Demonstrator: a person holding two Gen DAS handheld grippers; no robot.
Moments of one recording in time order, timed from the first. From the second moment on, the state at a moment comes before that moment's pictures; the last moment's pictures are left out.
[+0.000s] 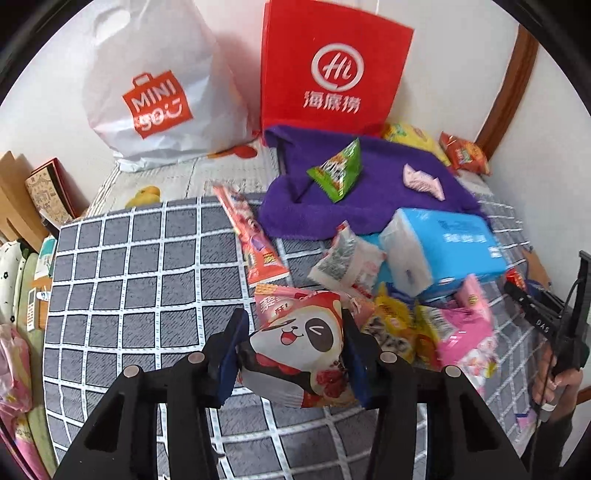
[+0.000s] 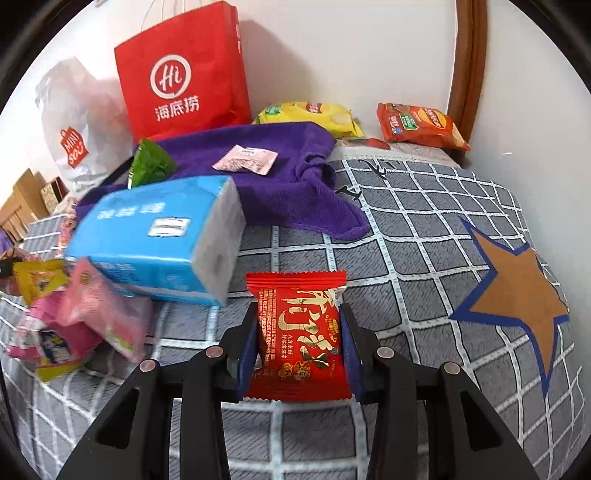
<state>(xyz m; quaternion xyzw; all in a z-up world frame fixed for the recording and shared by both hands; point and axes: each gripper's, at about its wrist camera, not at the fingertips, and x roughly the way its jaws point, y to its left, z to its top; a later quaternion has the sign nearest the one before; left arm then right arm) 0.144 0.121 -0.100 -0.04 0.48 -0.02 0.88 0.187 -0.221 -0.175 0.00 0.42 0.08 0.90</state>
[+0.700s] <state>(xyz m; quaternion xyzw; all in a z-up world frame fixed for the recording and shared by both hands) 0.153 0.043 -0.037 -0.04 0.43 -0.11 0.89 0.171 -0.176 -0.088 -0.01 0.36 0.14 0.92</state>
